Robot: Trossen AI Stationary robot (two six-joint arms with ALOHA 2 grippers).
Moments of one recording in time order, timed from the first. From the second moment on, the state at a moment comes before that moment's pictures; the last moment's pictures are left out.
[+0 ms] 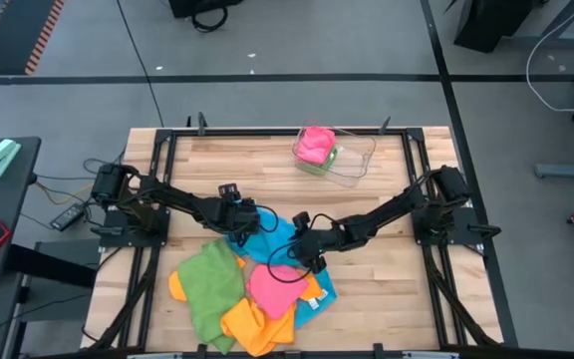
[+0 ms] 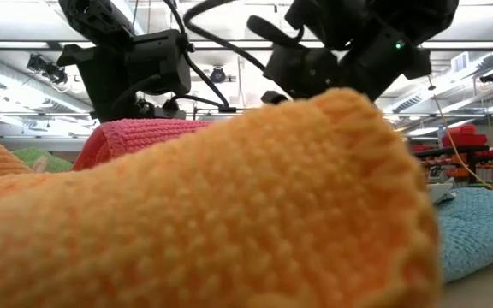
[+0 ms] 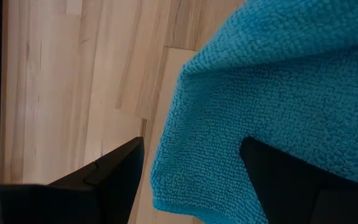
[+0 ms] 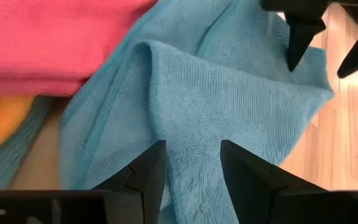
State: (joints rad) left arm -0.11 1.69 0.82 -0.52 -0.56 -0.20; right arm 0.24 1.88 0.96 0.12 0.31 -0.43
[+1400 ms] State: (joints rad) left arm -0.11 1.69 0.82 -0.53 -0.56 -0.21; right arm 0.20 1.88 0.96 0.11 0.61 -0.45
